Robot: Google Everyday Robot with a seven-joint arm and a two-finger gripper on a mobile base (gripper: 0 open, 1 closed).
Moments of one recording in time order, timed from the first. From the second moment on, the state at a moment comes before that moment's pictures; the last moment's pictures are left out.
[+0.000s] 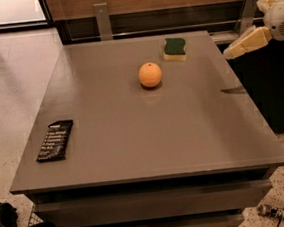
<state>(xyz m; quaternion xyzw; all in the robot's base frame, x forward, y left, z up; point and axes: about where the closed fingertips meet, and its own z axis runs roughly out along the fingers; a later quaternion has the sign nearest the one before) 0.672 -0.290 0.943 -0.40 0.76 0.07 0.50</state>
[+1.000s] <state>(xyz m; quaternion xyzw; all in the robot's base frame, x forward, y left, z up) 0.752 -0.198 0.880 -0.38 0.72 0.20 0.54</state>
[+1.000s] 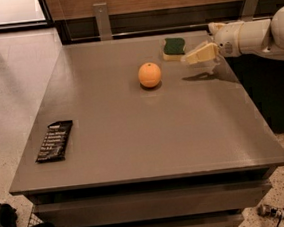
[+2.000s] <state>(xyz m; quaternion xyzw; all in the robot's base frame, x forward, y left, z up) 0.803 -0.168 0.847 -0.35 0.71 0.22 0.57</state>
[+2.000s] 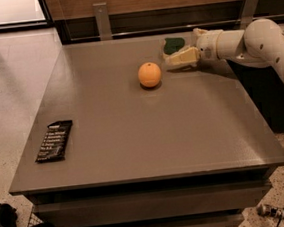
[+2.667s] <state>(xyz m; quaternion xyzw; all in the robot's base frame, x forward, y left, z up) 0.825 -0.166 0.827 -0.33 0.72 0.22 0.56</state>
